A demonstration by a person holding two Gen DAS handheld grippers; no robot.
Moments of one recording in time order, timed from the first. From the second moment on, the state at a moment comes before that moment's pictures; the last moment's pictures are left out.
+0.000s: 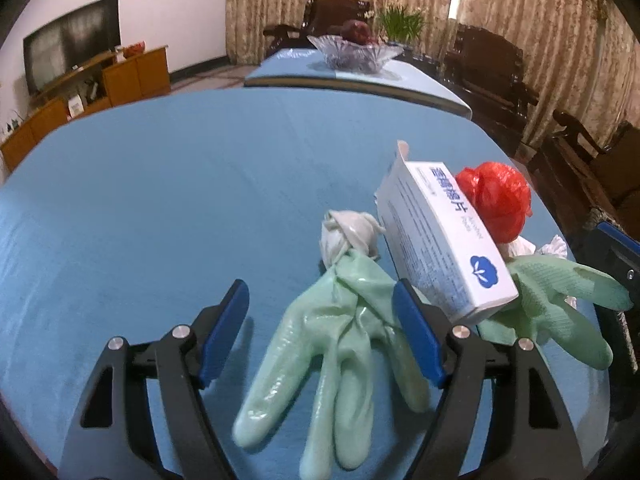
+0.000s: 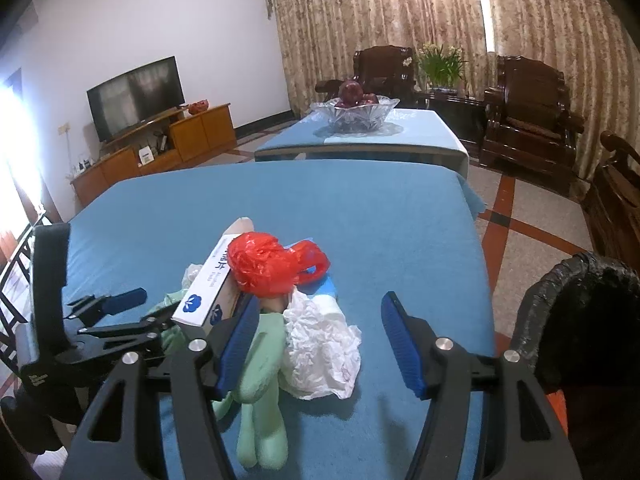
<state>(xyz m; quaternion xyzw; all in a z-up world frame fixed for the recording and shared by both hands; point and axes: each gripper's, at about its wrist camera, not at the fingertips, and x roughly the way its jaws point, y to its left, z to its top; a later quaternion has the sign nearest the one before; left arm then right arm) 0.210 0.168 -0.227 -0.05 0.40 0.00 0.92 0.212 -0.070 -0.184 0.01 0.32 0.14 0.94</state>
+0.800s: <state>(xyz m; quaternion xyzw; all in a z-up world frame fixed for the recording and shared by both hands) 0.181 0.193 -0.191 -0.08 0.36 0.02 0.93 0.211 -0.016 -0.171 -0.01 0.30 0.20 0.93</state>
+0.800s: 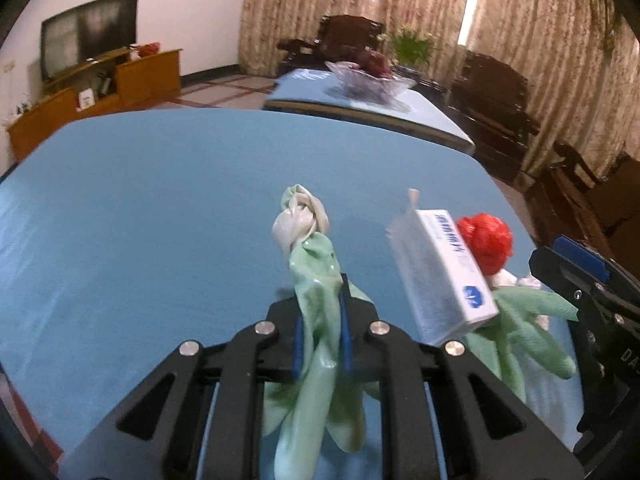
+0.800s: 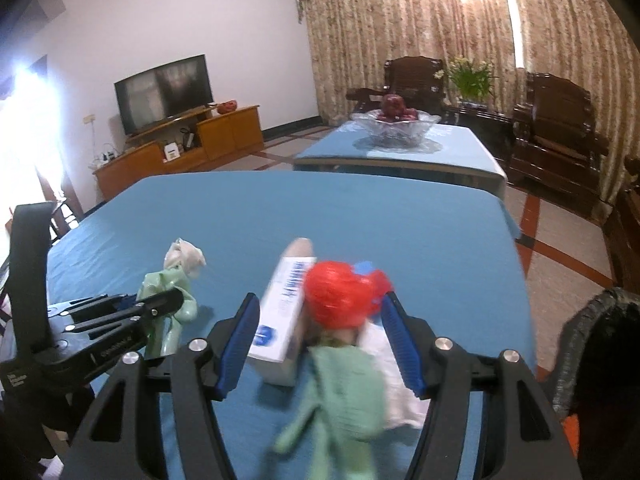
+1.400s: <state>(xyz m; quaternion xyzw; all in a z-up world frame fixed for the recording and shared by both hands) 0.158 0.242 -0.184 -0.09 0.35 0.06 0.93 0.220 0.039 -0.208 -0.03 0.33 0.17 0.93</state>
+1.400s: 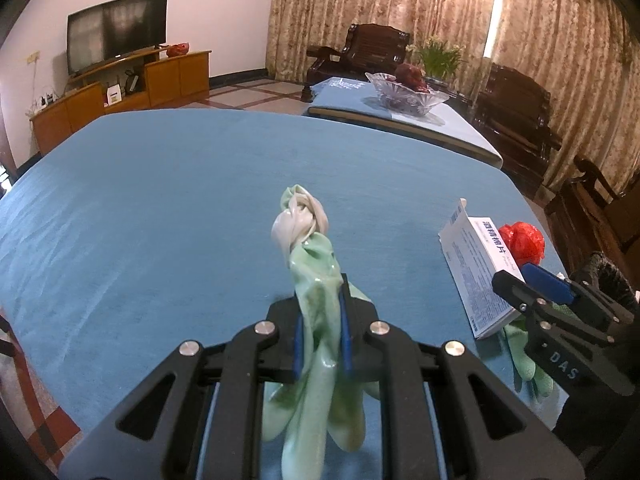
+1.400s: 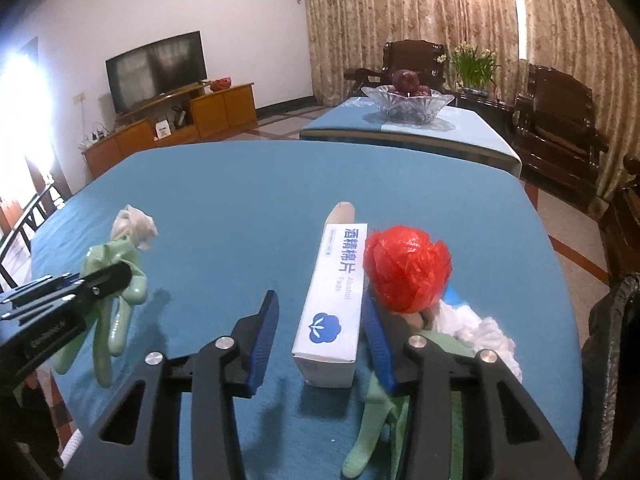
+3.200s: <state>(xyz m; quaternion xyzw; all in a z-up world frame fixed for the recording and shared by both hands) 0.152 0.099 -0.073 -0.05 0.27 -0.04 0.96 0.168 -0.084 -0.071 0.01 0.24 0.12 0.96</state>
